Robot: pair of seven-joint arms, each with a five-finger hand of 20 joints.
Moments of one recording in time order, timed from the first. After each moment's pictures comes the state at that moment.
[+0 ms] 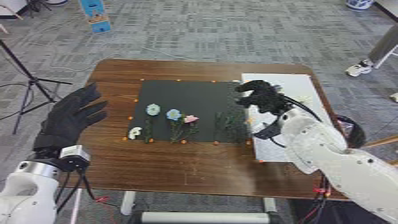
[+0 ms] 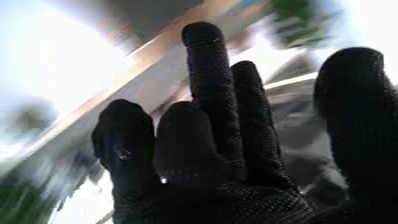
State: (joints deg) left arm 125.4 -56.5 -106.1 -123.0 45.5 3.4 4.1; right arm -62.6 -36.9 38.3 -103.0 -94.7 17.5 24.6
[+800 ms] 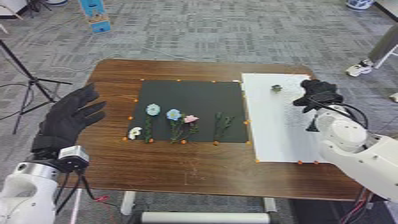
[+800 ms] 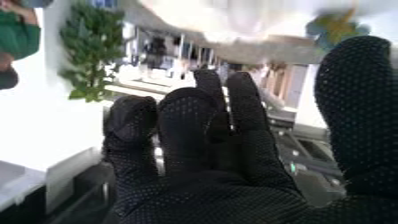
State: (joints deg) left arm 126.1 -56.6 -106.4 -123.3 45.5 3.9 4.4; right arm -53.8 -31.3 27.9 -88.0 -119.5 12.2 37.3
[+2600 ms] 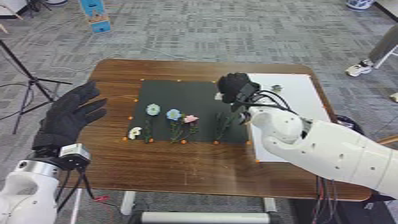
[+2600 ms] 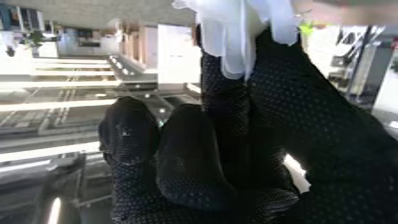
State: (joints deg) left arm 125.1 -56.4 -105.8 -123.5 45.5 3.9 4.7; right arm -35.6 -46.9 5.8 -88.3 -120.3 19.4 21.8
